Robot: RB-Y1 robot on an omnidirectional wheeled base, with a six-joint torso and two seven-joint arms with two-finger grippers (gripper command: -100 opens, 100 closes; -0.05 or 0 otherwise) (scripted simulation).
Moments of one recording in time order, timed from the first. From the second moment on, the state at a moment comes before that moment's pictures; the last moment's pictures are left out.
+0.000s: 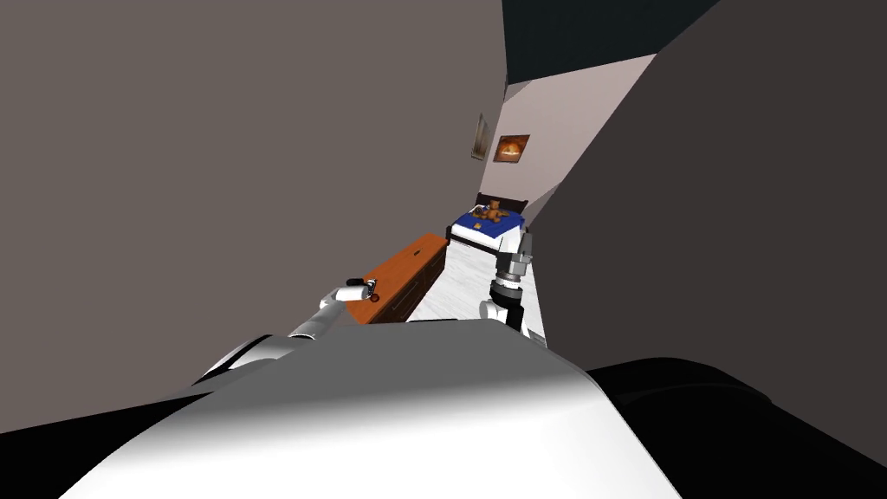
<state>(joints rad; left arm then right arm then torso) -0.23 0.51 -0.14 -0.86 0.43 0.54 -0.13 0.48 0.05 0.04 -2.24 -0.05 -0.65 0.08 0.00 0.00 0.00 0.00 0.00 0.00</state>
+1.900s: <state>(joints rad) -0.30 0.50 -0.21 -0.50 0.54 0.75 -0.14 0.48 0.05 0.04 -2.24 -0.05 -0.65 0.08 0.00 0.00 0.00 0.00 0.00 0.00</state>
